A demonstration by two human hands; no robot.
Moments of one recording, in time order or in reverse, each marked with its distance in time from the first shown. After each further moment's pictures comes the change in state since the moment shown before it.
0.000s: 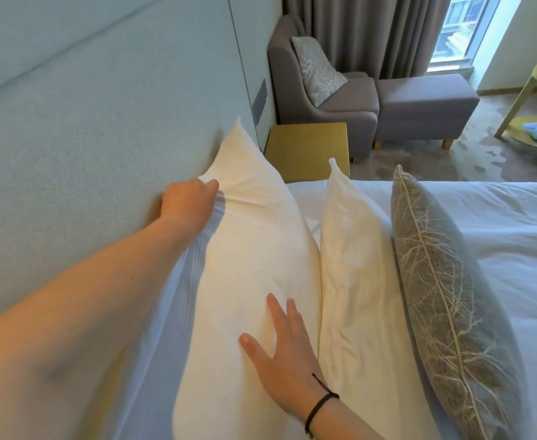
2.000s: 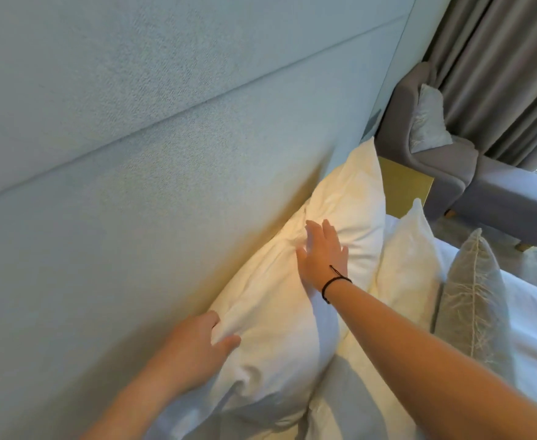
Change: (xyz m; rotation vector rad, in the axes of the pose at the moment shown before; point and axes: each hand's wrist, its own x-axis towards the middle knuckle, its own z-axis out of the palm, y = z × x) left_hand -0.410 0.022 -0.020 -1.045 -0.422 -0.591; right_hand 0.033 -0.099 0.000 -0.671 0.074 -0.375
